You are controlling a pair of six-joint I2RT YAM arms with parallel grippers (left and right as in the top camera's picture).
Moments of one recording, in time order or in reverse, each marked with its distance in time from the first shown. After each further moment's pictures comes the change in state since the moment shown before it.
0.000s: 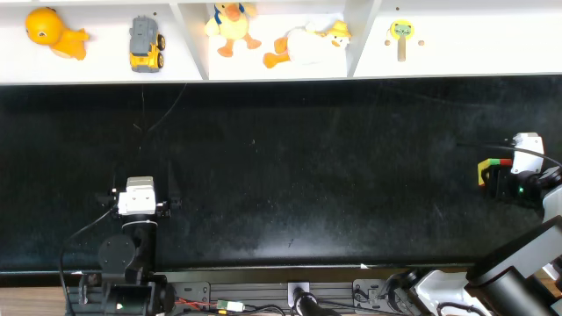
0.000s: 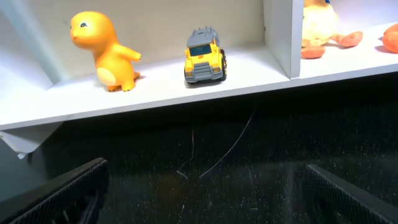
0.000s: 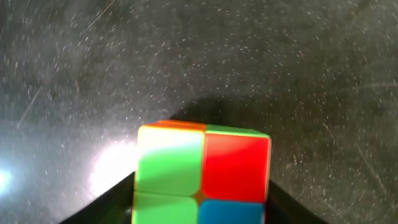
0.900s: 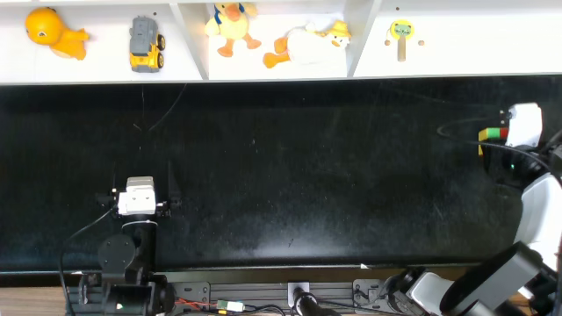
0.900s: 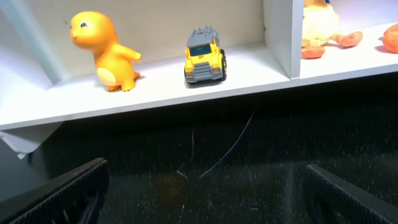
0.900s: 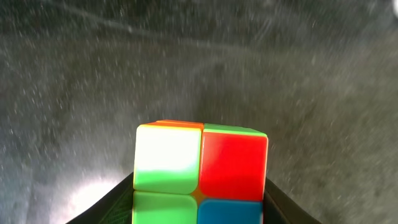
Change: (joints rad) left arm 0.000 0.000 0.000 0.000 0.000 0.000; right arm 0.189 -0.171 -0.002 0.107 0.055 0.190
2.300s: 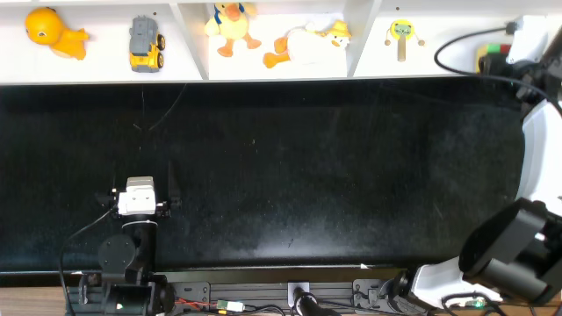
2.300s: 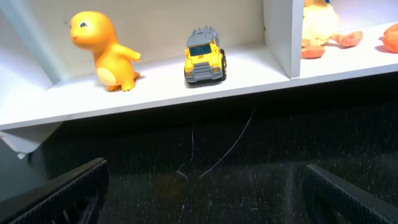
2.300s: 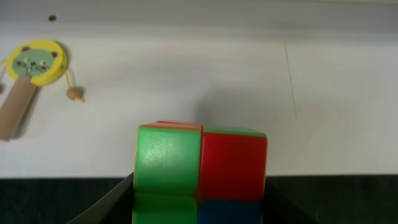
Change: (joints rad) left arm 0.000 0.000 0.000 0.000 0.000 0.000; right arm 0.255 0.279 0.510 -0.030 0.045 0.323
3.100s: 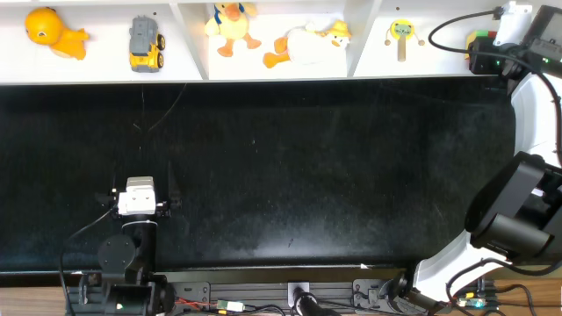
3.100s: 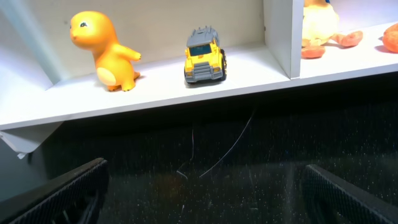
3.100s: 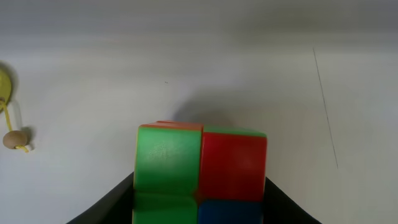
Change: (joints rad) left arm 0.000 0.000 0.000 0.000 0.000 0.000; right arm 0.039 0.203 0.111 0.066 0.035 0.051
